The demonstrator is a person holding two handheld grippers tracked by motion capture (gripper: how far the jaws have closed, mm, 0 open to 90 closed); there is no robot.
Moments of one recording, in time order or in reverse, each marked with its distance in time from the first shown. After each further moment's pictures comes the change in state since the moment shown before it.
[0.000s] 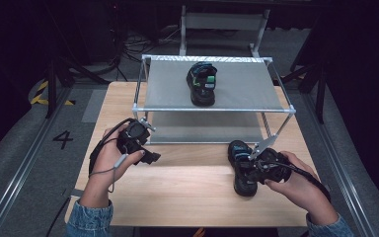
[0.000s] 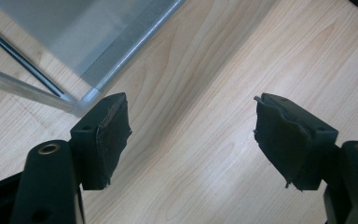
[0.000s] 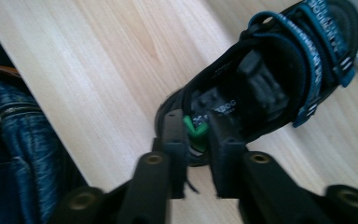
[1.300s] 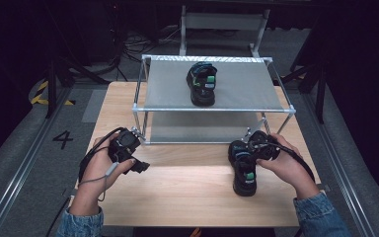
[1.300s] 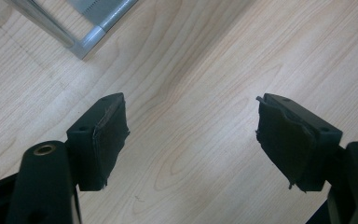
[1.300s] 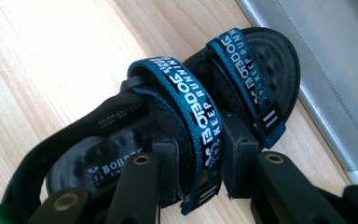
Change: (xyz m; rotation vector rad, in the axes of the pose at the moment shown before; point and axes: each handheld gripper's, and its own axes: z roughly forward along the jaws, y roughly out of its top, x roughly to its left) left arm 0.004 -0.029 0.003 0.101 0.020 -0.049; right arm -0.063 0.026 0.041 0.008 -0.033 -0.029
